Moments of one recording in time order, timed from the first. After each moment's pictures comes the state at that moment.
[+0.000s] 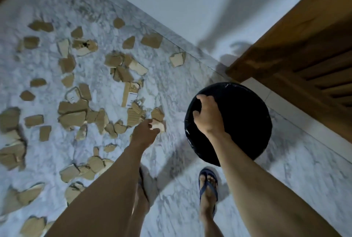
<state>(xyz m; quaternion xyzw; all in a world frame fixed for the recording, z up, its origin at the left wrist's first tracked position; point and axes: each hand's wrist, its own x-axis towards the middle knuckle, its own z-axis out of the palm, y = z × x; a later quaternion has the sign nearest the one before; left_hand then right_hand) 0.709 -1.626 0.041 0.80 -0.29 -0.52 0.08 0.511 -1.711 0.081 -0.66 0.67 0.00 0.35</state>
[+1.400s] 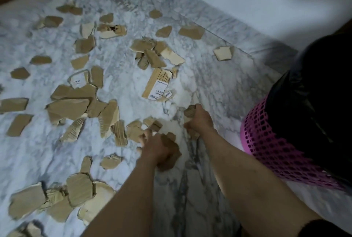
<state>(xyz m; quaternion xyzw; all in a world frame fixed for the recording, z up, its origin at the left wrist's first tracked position) 0.808 -1.541 -0.300 0.82 -0.39 -0.41 0.01 0.673 -1.670 -0.309 -0.67 0.64 0.00 0.39</state>
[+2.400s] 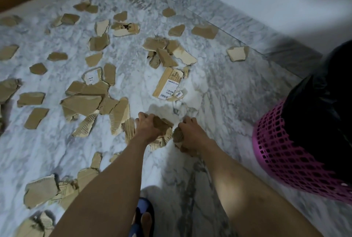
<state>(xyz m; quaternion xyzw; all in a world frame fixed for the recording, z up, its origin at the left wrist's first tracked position) 0.877 -1.569 -0.310 0.84 -0.42 -0.33 0.08 0.706 -1.631 -0.316 -0.85 0.41 0.15 0.28</state>
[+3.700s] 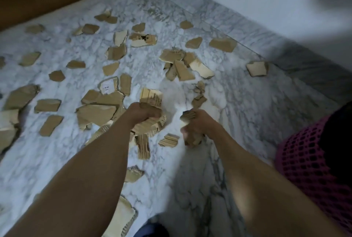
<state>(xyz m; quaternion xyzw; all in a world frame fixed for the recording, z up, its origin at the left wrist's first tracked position) 0.986 -1.619 -0.274 0.81 -0.24 -0.46 0.27 0.768 -1.701 -0.287 -0.64 0.52 0.02 0.57</state>
